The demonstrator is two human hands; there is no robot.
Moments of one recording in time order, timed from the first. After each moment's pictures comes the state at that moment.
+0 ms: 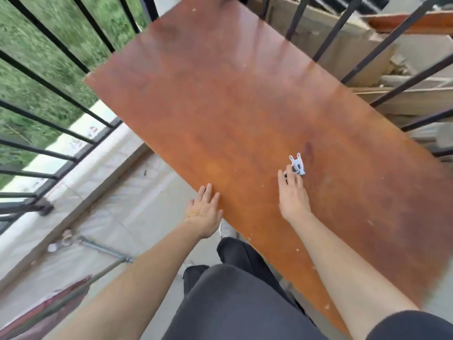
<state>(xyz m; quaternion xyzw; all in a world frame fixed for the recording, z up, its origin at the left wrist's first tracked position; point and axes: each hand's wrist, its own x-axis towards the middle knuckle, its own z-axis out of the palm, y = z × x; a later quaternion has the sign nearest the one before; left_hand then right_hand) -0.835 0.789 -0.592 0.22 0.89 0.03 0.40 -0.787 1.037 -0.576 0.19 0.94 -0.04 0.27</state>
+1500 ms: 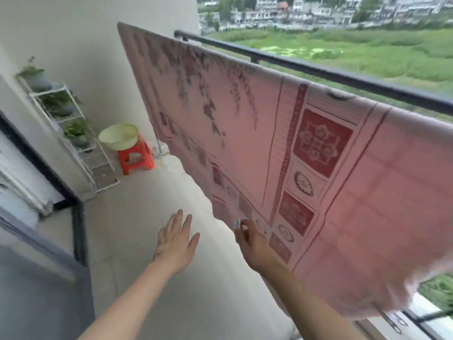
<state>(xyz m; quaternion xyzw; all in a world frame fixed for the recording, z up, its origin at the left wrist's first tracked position) -0.204 0.156 -0.397 -0.69 0.71 0.09 -0.04 -0.441 0.178 -0.398 -0.61 0.63 -0.33 0.36</state>
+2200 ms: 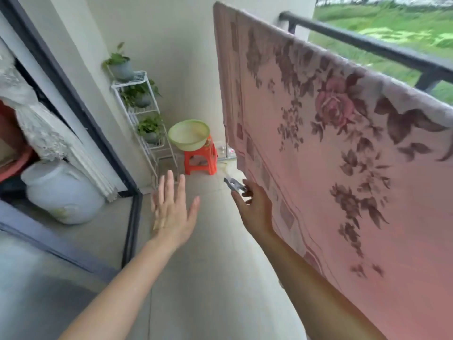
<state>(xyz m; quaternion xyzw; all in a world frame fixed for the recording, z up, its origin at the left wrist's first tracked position) 0.035 -0.240 -0.329 -0.82 0.55 -0.04 -0.15 -0.146 -0.333 -0.372 -0.62 0.50 -0.45 0.41</state>
